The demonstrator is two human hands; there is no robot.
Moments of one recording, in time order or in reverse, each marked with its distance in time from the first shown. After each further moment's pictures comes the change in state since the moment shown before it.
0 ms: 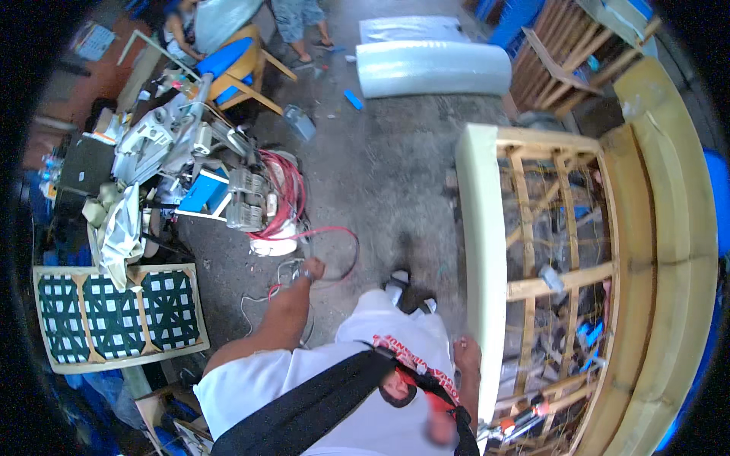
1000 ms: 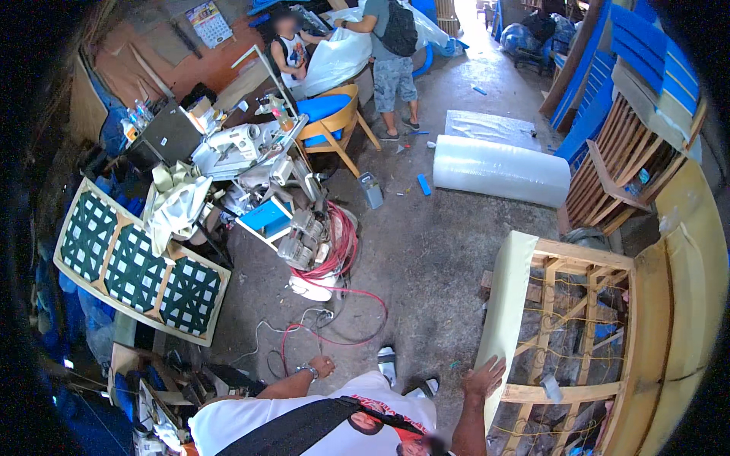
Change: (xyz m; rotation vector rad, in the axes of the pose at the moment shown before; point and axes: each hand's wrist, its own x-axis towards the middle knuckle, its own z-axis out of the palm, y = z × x) left_hand -0.230 0.038 0.037 -0.472 -0.026 -0.251; right_hand 0.118 -0.094 -0.061 -0.463 0.189 -0.114
